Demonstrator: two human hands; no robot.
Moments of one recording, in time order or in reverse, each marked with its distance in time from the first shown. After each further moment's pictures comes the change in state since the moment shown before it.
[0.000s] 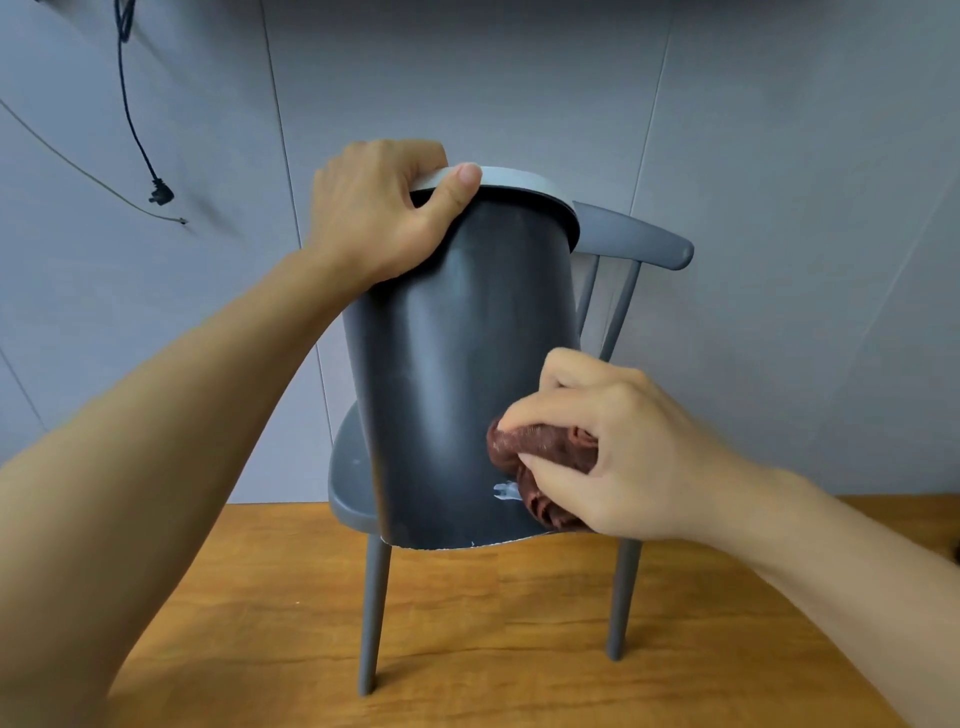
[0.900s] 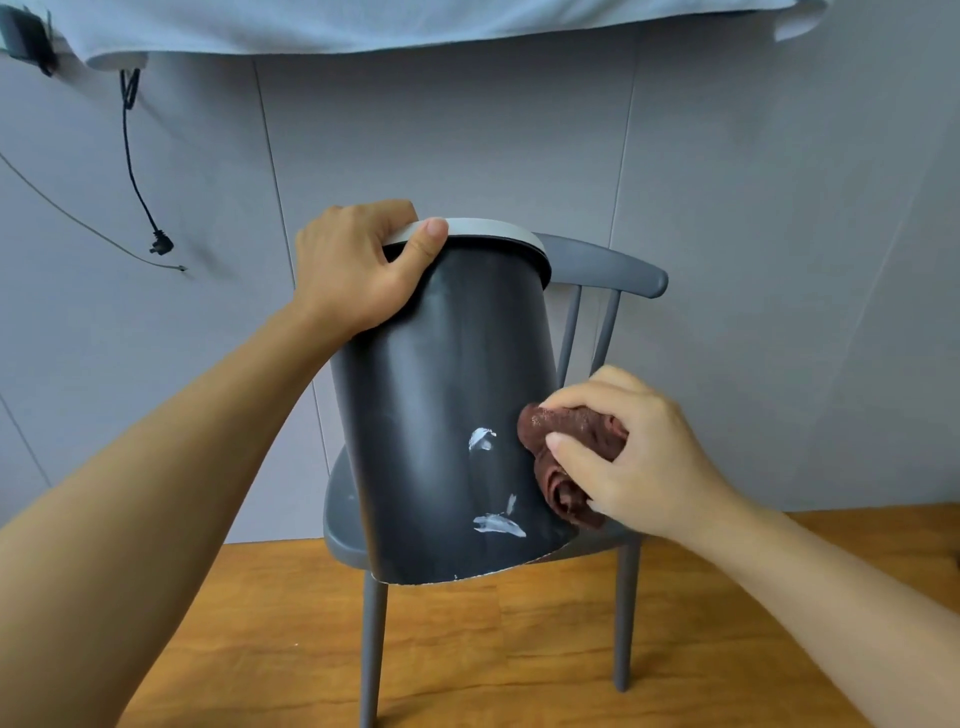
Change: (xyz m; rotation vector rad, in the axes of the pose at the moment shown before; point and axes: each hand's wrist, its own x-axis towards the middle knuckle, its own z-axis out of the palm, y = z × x) left_hand -0.005 0.000 -0.003 -0.007 0.025 0.000; right_hand -0.016 0.028 0.005 0.138 0.329 0.270
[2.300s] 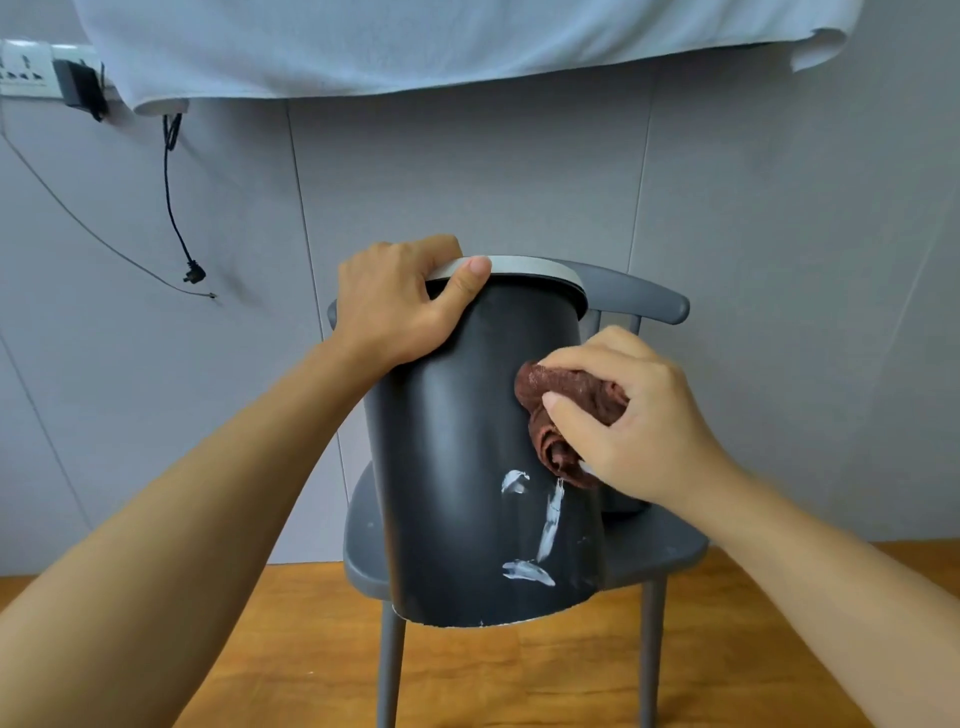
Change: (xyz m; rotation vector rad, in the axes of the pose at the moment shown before) left_hand 0.003 0.014 0.000 0.009 -0.019 0.036; right_hand 0.053 -0.010 0.001 0.006 0.114 -0.150
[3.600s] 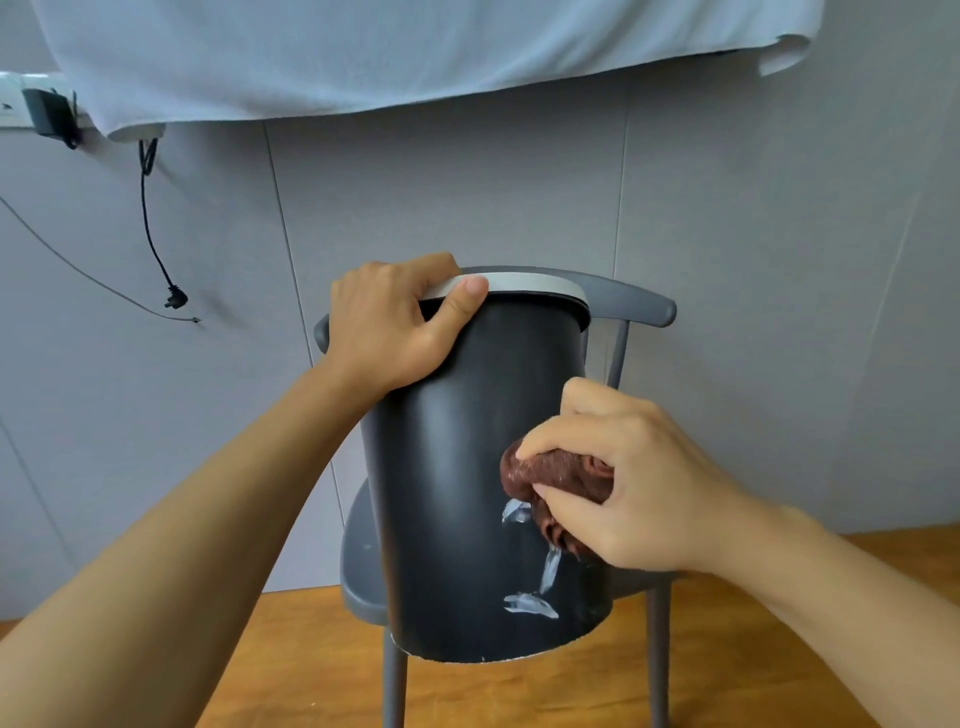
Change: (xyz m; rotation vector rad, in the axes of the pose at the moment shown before) left_hand -0.004 0.009 -0.004 -0.083 0.023 0.045; right_hand -0.021 -0.021 -0.011 -0.119 -0.296 -0.135
